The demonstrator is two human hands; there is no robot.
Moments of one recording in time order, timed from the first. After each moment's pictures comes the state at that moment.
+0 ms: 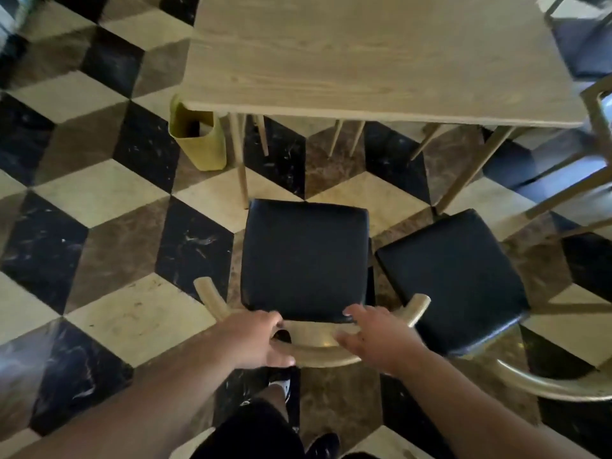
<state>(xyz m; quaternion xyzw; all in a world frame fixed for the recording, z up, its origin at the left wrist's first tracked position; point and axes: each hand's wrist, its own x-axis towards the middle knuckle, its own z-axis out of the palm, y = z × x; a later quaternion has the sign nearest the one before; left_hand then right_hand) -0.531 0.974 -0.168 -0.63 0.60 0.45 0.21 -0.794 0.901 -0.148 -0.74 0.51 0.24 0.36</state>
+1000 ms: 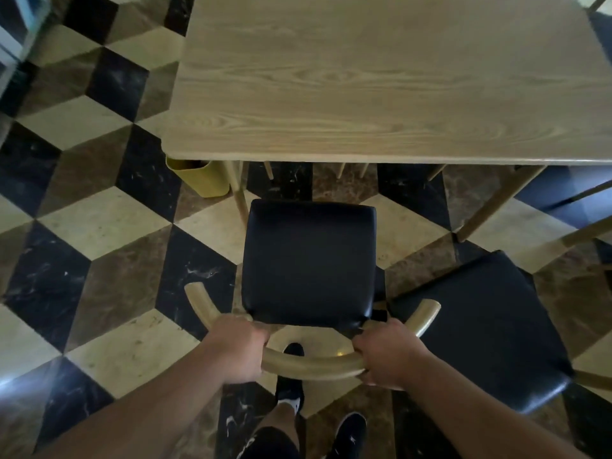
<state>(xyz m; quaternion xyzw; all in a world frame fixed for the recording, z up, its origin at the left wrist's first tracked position) -0.489 0.820 -0.198 -0.58 0.69 0.30 0.31 -0.776 0.733 -0.202 -0.87 0.28 0.36 0.20</state>
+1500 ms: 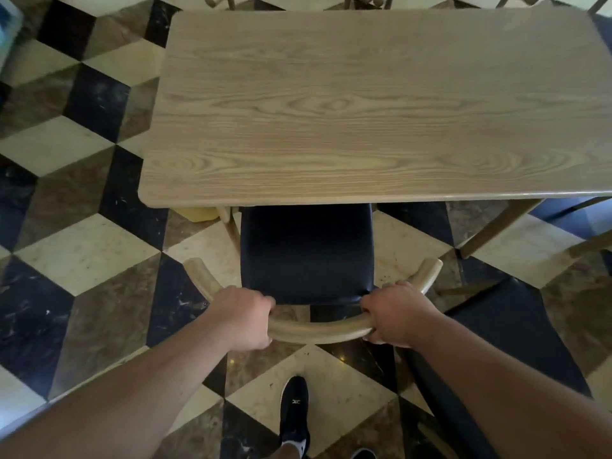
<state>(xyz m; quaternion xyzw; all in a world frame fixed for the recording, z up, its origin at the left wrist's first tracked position) -0.436 0.656 -0.207 -0.59 0.71 0.27 0.27 -0.725 0.567 -0.197 -0.86 0.34 0.33 0.20</state>
